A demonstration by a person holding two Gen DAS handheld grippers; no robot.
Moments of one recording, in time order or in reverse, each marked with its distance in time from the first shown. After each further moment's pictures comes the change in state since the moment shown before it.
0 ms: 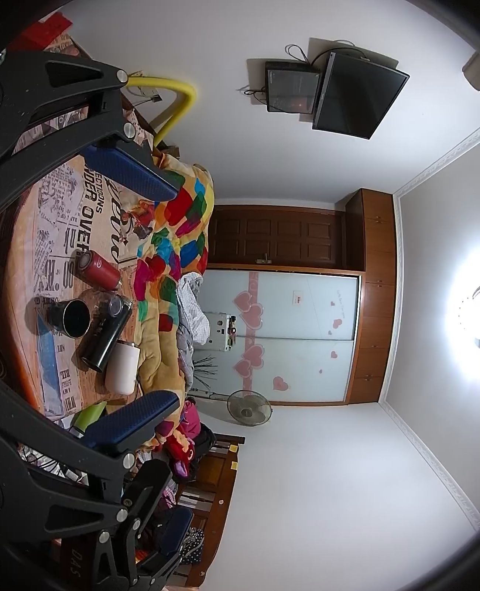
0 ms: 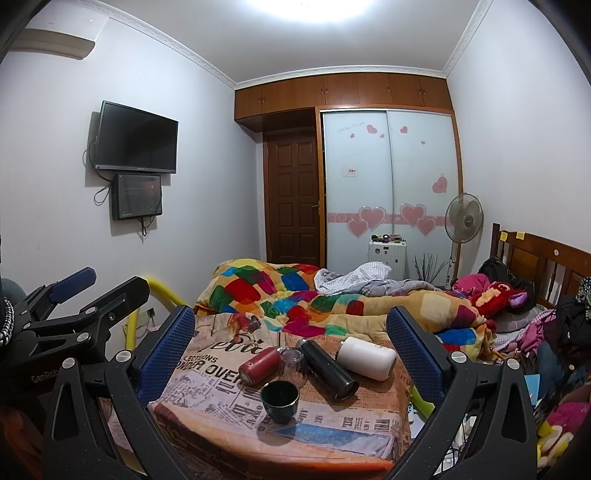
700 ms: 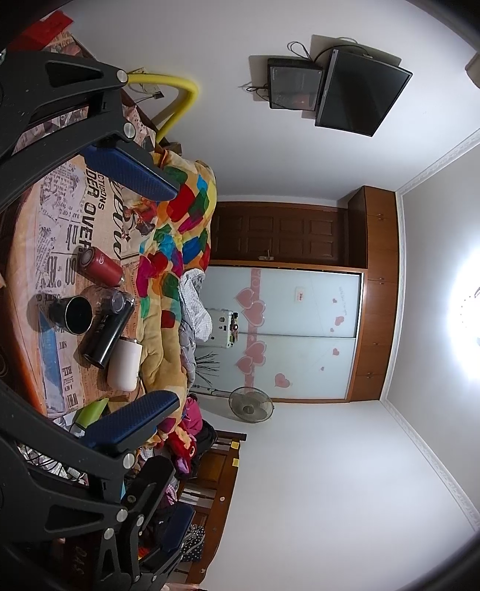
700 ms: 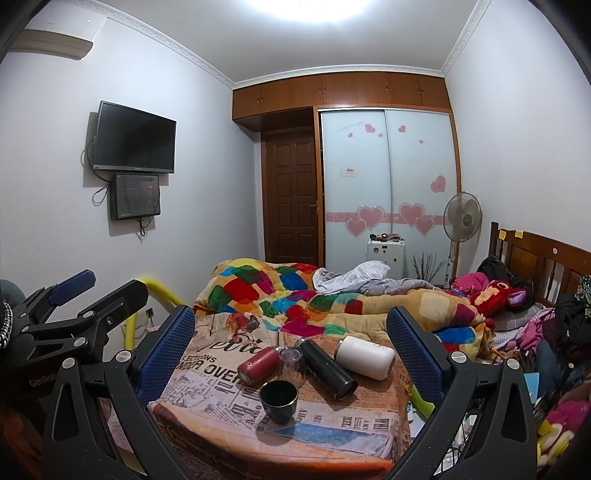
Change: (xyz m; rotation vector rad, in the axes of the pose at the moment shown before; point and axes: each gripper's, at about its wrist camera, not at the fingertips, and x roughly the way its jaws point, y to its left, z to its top) left arm 0.002 -0.001 0.000 -0.006 0.012 -0.020; right arm -0.001 -0.003 0.006 -0.001 0.001 -0.003
